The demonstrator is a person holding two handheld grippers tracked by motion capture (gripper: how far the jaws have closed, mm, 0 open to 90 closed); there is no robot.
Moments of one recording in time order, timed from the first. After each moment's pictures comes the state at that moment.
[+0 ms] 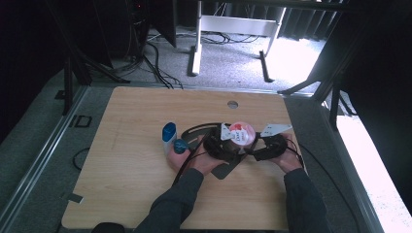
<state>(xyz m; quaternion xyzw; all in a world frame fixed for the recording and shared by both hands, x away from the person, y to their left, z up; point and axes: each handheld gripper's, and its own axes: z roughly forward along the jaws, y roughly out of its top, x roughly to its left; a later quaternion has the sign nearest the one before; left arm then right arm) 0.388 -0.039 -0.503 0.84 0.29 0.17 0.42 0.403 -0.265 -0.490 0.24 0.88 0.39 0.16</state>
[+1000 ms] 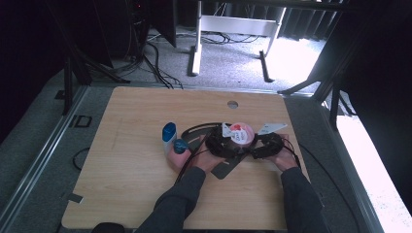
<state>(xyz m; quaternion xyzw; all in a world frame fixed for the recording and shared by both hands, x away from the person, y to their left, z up) 0.406 -0.047 -0.524 0.85 0.31 0.15 0.41 0.421 -0.265 -0.511 0.28 0.88 0.37 0.14</state>
